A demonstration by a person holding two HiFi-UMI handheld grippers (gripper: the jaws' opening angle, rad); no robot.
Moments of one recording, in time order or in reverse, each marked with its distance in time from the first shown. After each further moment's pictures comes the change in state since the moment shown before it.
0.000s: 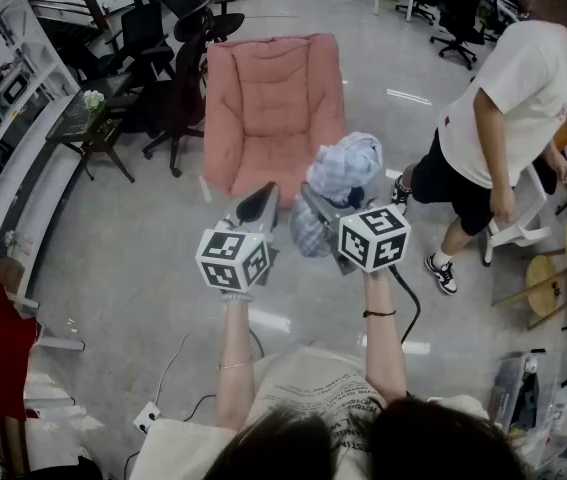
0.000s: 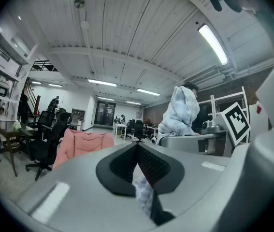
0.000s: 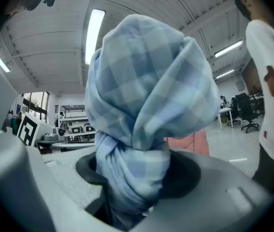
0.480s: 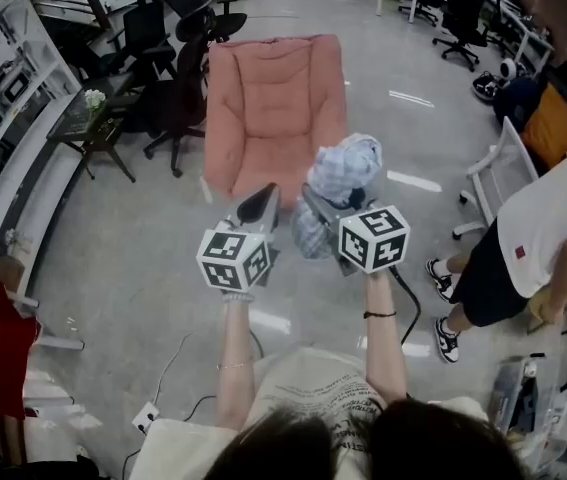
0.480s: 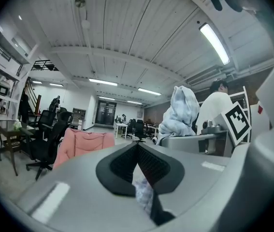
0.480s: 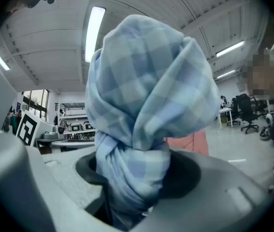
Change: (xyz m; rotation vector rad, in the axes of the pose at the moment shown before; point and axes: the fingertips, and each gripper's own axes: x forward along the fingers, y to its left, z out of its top) left arm 0.007 0.003 -0.003 -0.006 0.004 0.007; right arm 0.004 -0.007 -0.002 -0.016 0.019 -0.003
